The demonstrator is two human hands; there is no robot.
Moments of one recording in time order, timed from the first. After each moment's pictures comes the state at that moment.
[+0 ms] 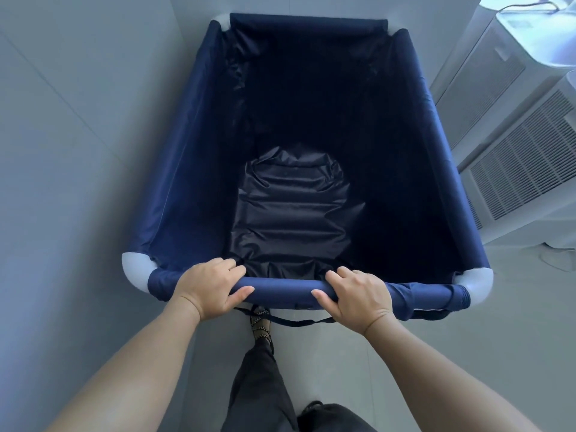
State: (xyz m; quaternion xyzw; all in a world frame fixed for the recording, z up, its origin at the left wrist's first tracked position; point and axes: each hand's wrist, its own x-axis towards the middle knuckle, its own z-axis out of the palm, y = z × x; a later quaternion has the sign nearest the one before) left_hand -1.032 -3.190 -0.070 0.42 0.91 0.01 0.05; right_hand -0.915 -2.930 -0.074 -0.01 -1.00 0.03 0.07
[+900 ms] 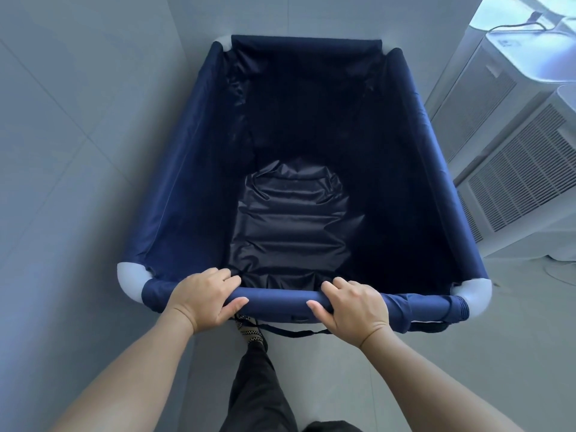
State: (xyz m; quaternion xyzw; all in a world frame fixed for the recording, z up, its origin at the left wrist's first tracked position) left_hand -1.030 -3.186 -0.066 0.43 0.90 0.01 -0.04; right_hand -0.915 -2.930 -0.080 -0.01 -0.99 0.02 0.10
